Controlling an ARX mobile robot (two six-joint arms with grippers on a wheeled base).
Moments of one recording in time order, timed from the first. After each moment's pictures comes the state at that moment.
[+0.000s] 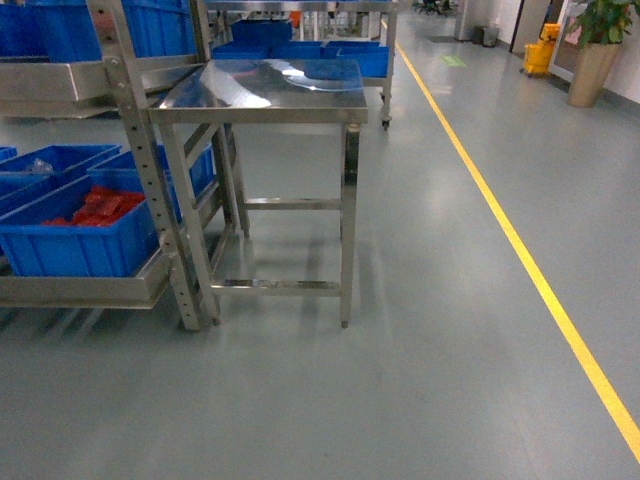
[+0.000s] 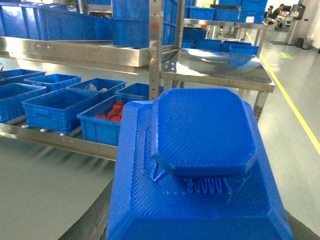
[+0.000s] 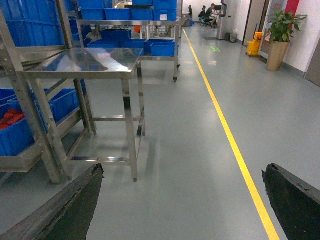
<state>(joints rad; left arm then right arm) -0.63 0.29 0.15 0.11 -0.86 -0.05 0.00 0.01 0.01 -0.01 0.00 0.00</state>
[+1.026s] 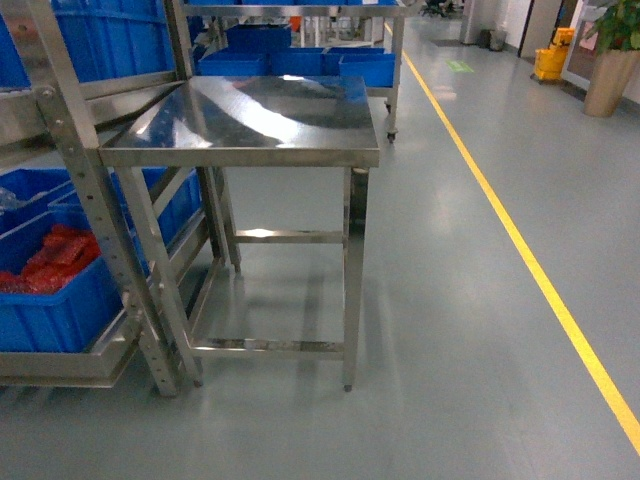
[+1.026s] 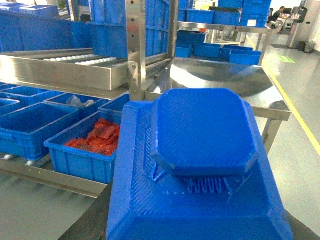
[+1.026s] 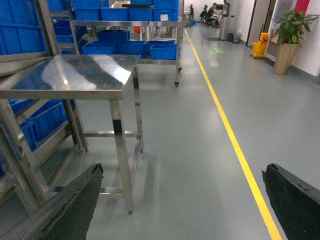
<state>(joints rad) -0.63 0.29 0.15 0.12 -0.86 -0.05 0.00 0.01 0.01 0.00 0.00 0.00</state>
